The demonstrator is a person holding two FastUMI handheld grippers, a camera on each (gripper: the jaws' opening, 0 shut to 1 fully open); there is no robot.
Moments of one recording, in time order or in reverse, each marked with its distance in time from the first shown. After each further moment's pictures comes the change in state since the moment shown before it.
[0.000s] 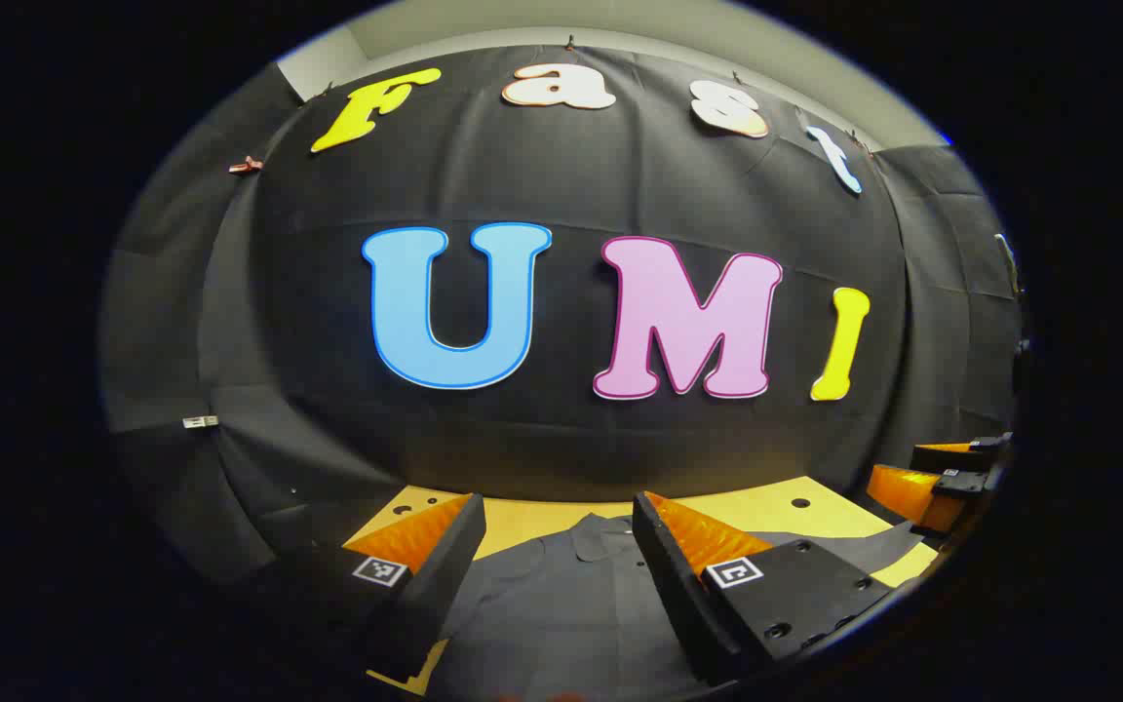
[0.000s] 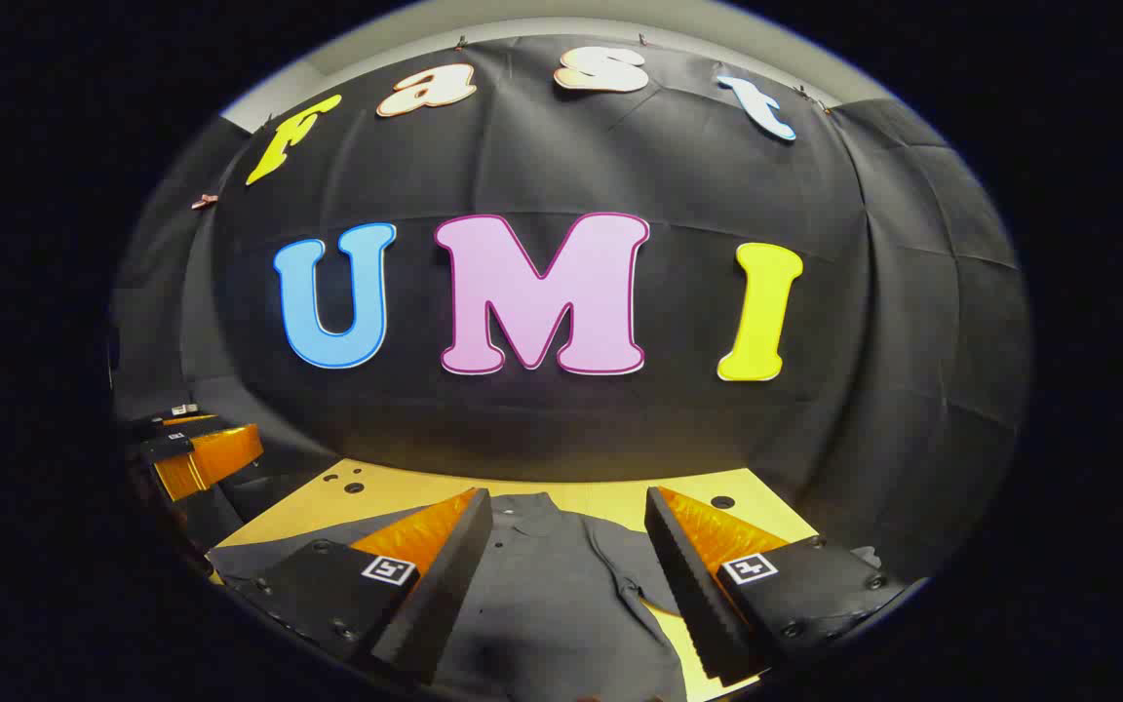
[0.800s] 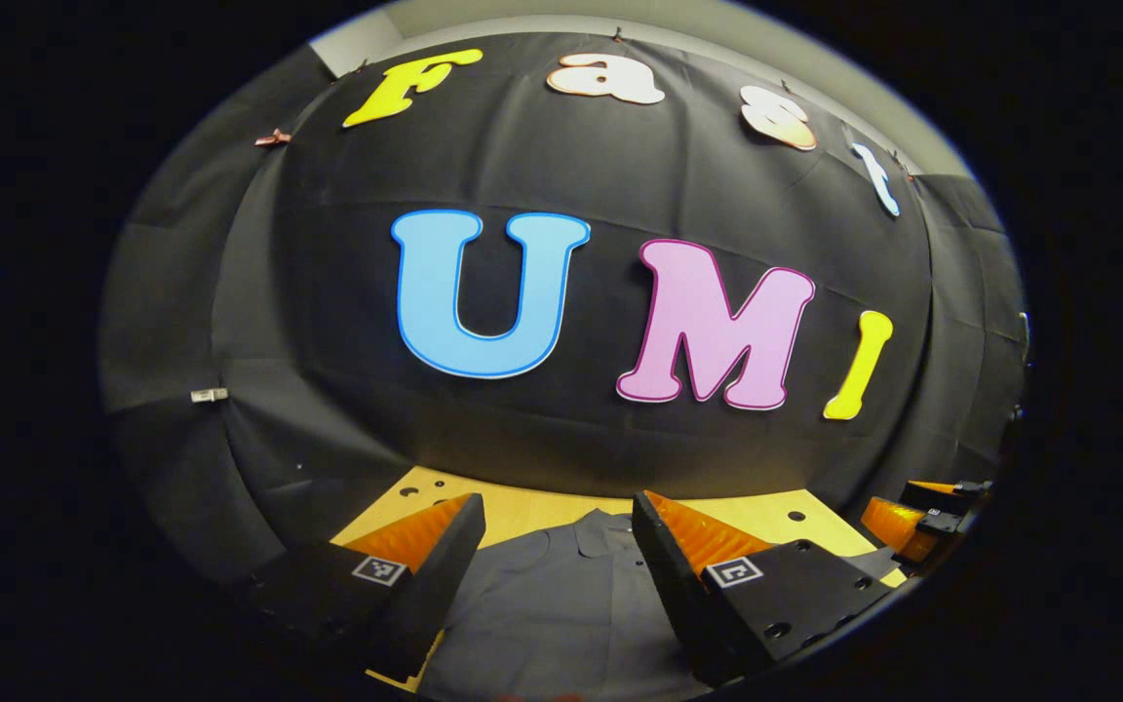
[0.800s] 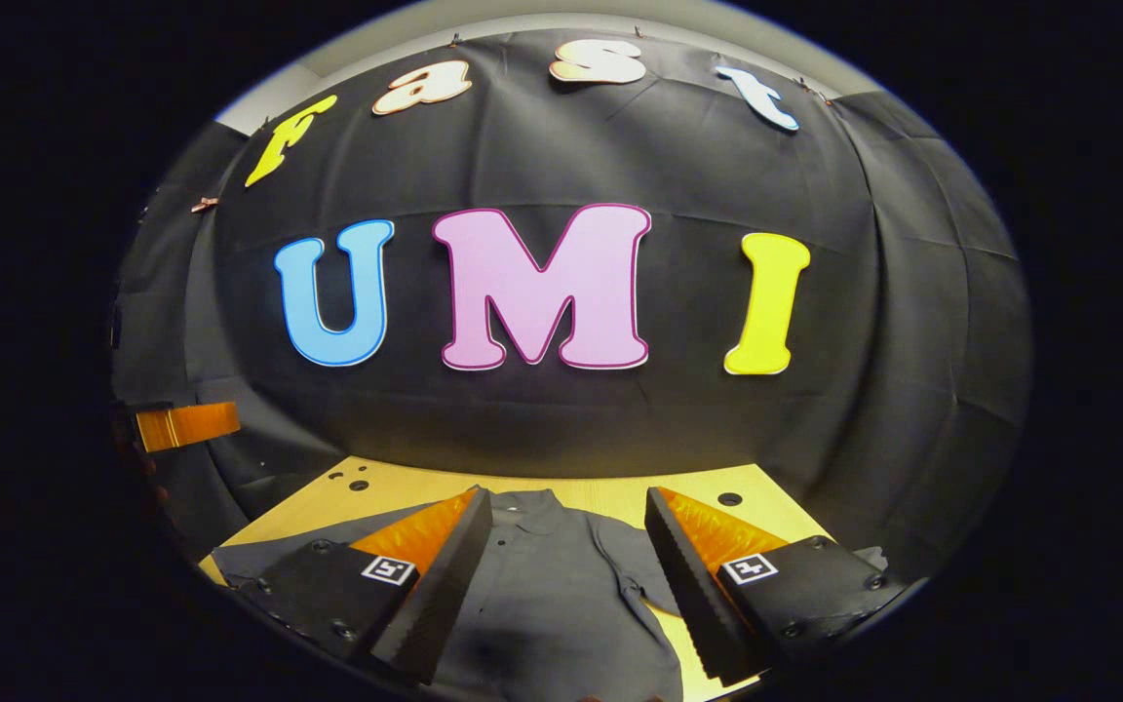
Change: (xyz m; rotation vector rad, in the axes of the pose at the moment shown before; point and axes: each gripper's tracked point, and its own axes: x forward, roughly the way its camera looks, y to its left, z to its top) left arm 0.000 0.028 0.008 -0.103 0.061 0.063; right arm 0.011 -0.013 -0.004 0.014 0.027 0.011
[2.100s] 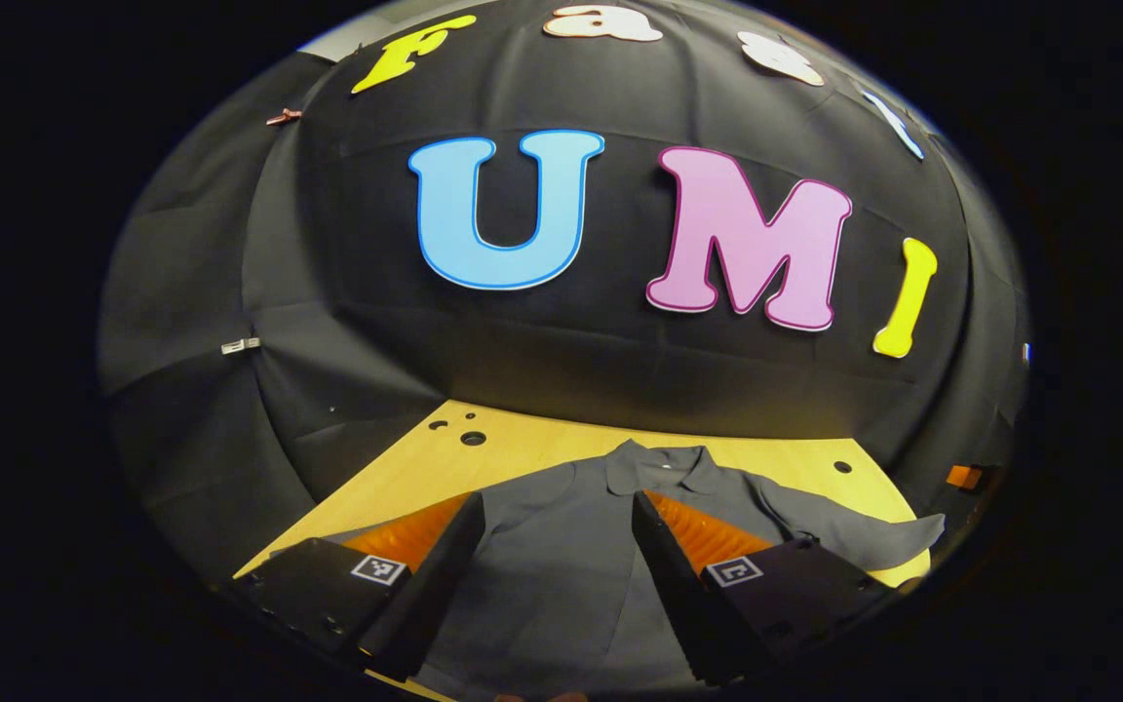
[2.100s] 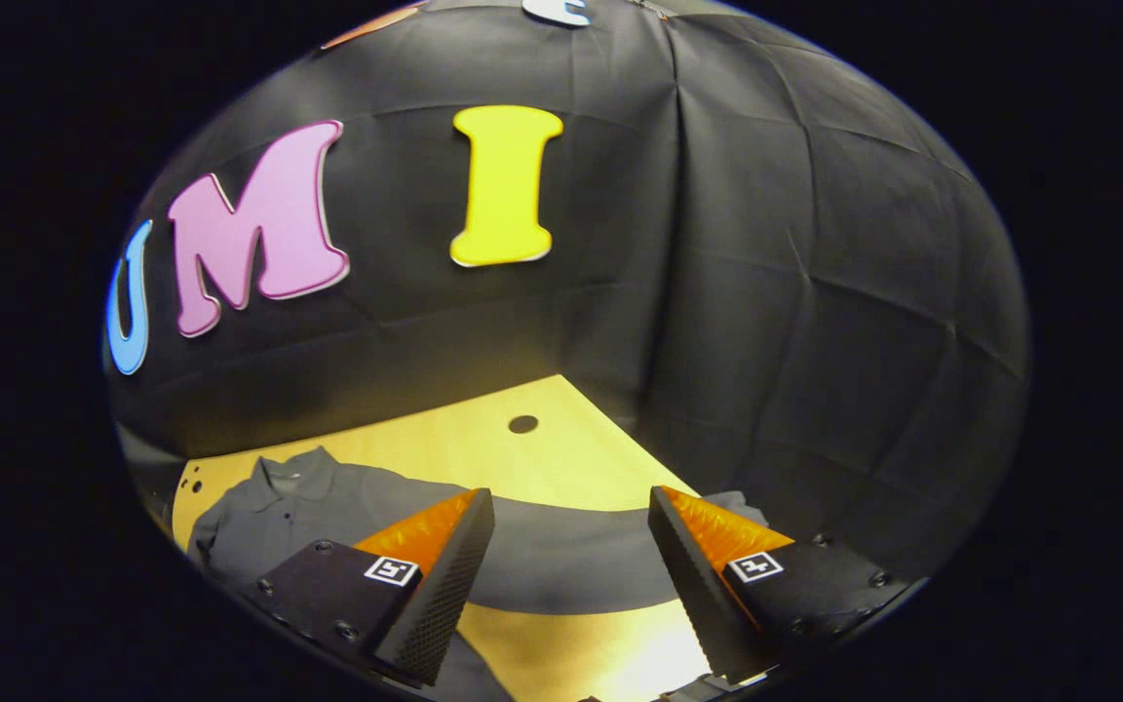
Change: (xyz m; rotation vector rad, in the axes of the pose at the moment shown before) left arm 0.017 -0.013 -0.096 0.043 0.180 0.172; right arm 0.024 -0.293 -0.121 0.170 0.267 -0.493
